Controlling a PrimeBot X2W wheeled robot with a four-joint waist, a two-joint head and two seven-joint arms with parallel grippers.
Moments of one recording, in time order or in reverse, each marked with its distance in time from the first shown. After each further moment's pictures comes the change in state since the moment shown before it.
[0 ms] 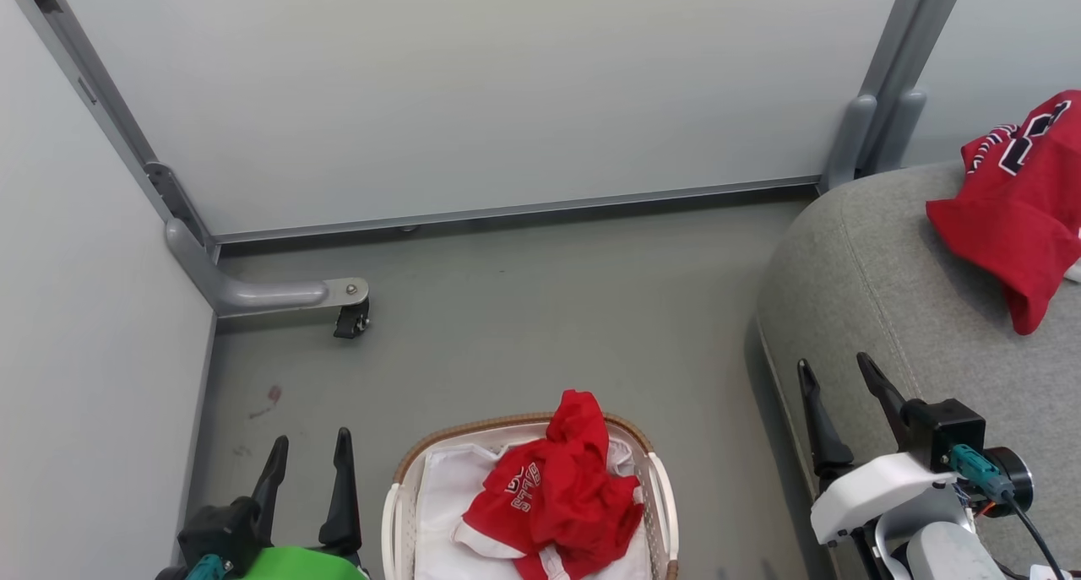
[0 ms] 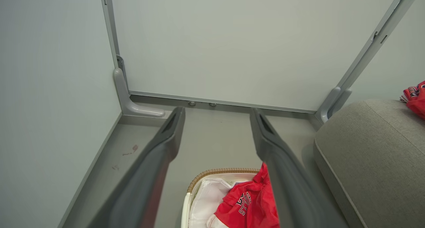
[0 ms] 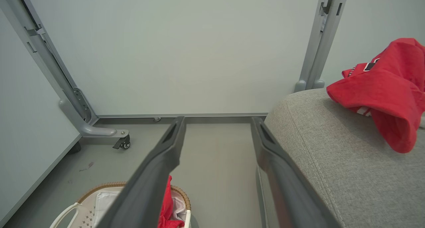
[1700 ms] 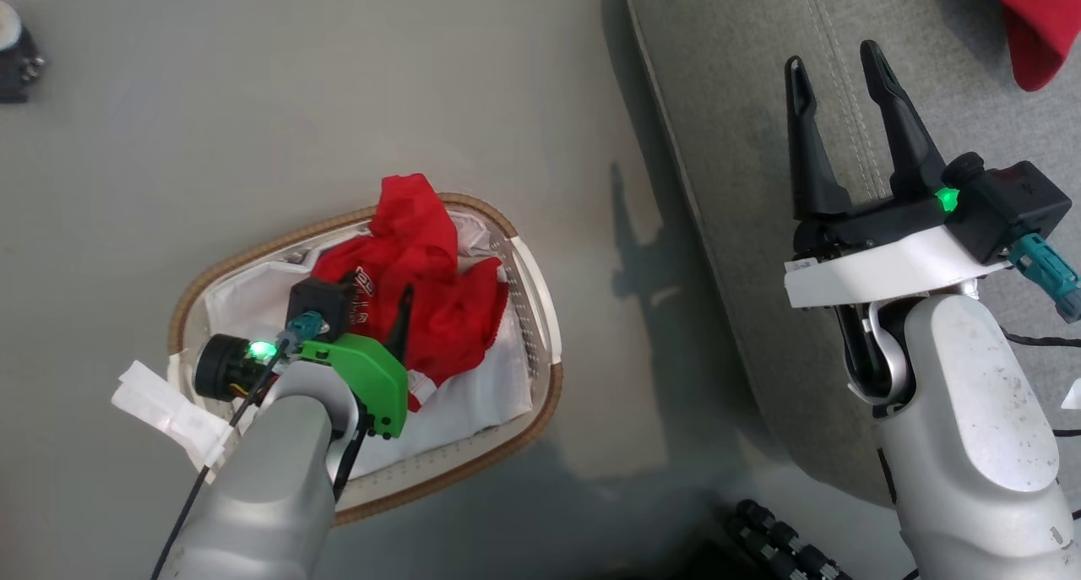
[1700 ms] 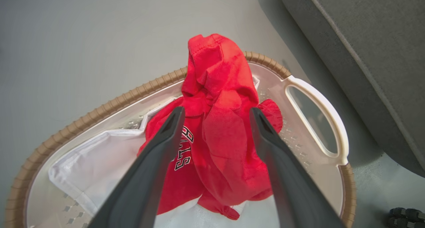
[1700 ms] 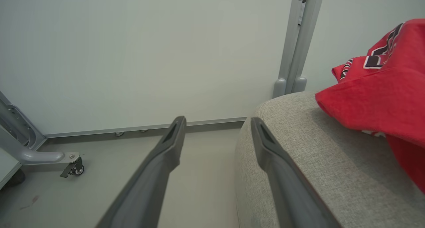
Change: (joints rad) left arm -0.694 0.032 -0.397 0.729 -0.029 -0.005 0.000; right arm -0.373 -0.002 0.083 -0.249 0.104 0.000 0.000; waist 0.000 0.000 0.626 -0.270
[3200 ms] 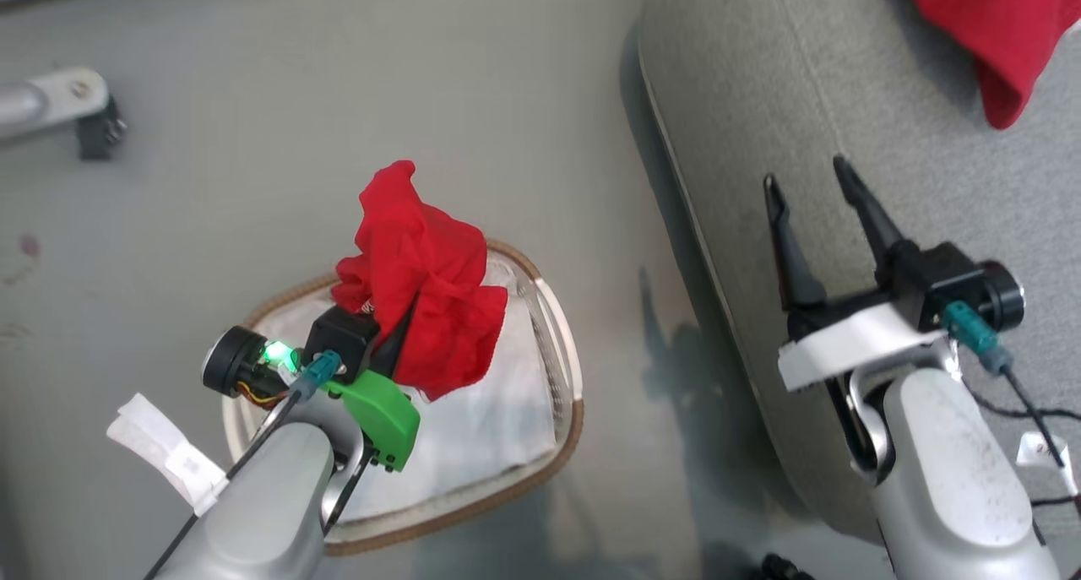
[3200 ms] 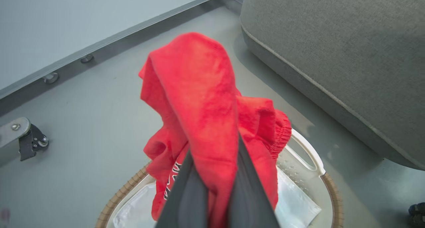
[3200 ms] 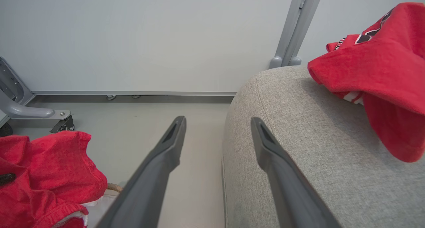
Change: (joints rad) left arm 0.127 0.135 -0.121 -0.343 0.034 0.000 0.000; right arm 0.109 0.002 -0.018 0.117 -0.160 0.000 0.000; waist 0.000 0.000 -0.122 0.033
